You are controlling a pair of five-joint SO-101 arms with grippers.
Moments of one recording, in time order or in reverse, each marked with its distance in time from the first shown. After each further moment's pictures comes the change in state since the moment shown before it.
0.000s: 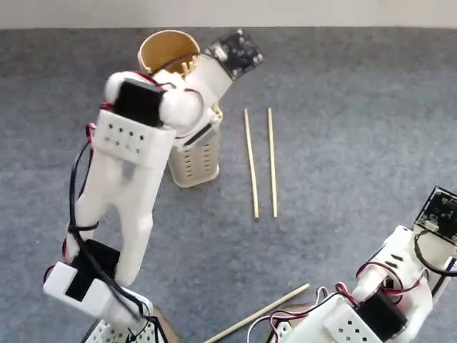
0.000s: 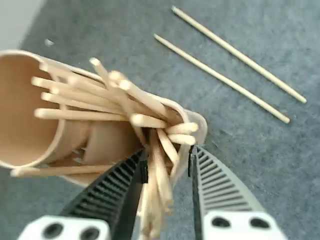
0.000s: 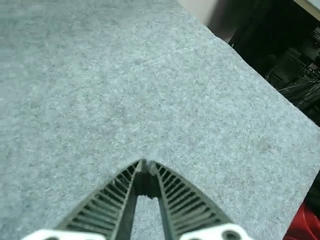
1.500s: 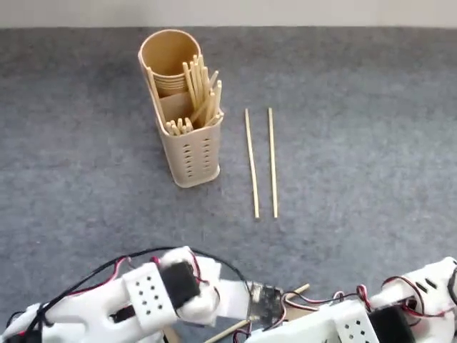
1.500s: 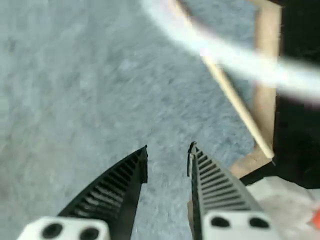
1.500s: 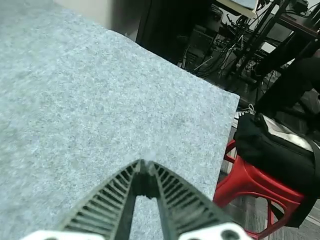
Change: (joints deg) left arm 42.9 -51.7 95.7 -18.6 -3.2; right arm 21.8 0.0 0.5 -6.9 0.1
